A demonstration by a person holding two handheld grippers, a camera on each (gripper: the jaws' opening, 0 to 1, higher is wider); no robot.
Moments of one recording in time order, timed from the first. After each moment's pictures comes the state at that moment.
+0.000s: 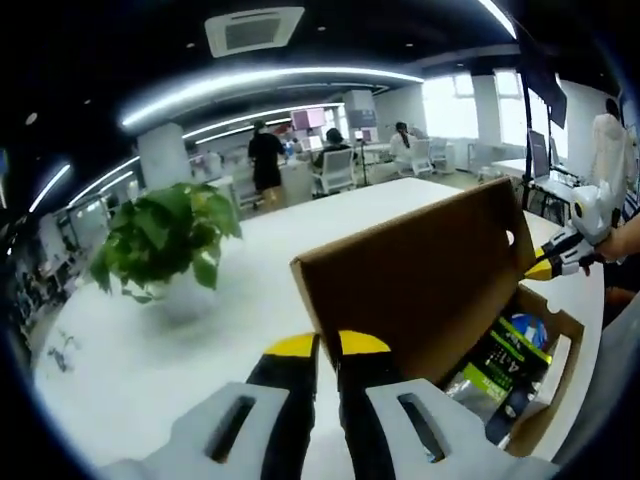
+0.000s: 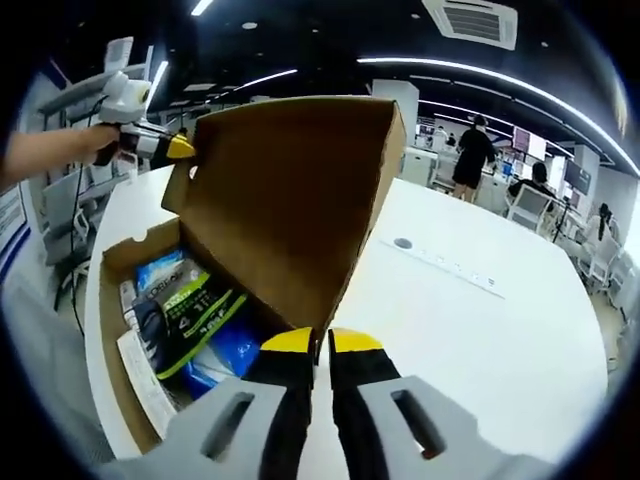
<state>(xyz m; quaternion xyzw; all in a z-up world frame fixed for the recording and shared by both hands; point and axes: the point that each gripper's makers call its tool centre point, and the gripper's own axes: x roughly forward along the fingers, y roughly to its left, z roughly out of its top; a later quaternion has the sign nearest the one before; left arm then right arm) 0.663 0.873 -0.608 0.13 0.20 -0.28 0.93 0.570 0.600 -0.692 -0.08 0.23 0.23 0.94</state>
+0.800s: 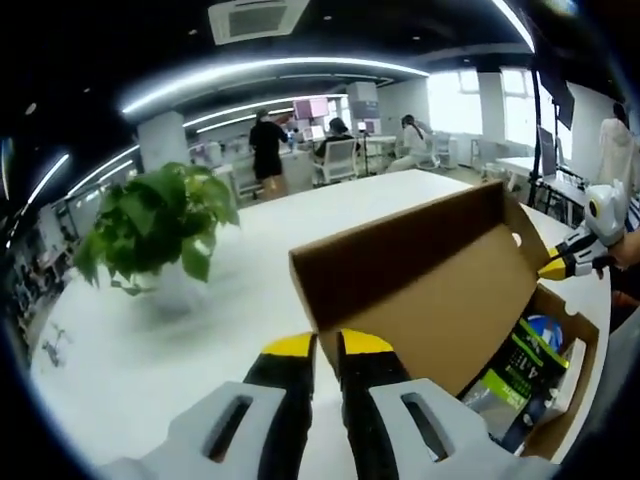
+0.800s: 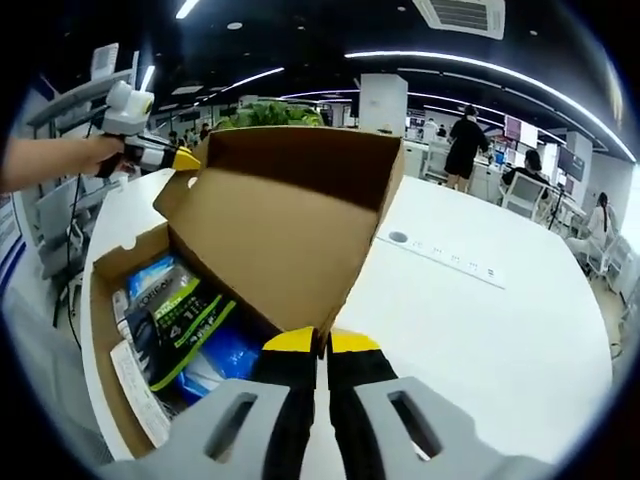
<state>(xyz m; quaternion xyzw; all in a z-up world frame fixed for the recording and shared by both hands) 0.691 0.866 -0.632 0.12 0.22 -0.28 0.93 0.578 0.597 -0.696 -0.07 0.25 0.22 0.94</state>
